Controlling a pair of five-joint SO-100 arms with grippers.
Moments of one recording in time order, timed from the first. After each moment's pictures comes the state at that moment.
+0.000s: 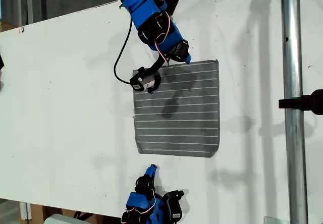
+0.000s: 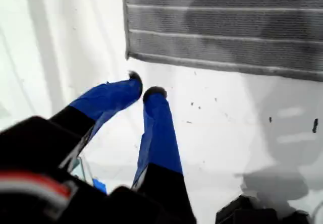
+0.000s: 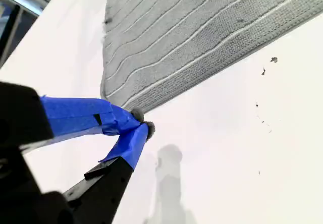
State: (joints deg) arm 0 -12.2 198.9 178.6 71.5 -83.5; arm 1 -28.5 95.2 83.3 89.6 57.3
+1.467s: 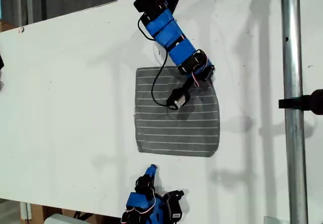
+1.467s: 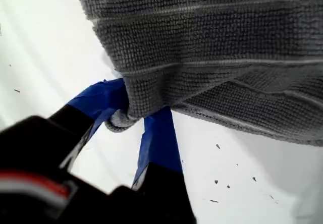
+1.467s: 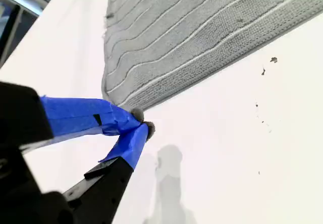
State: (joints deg) arm 0 -12.2 198.9 178.6 71.5 -83.5; arm 1 -31.1 57.0 72.4 78.4 65.9
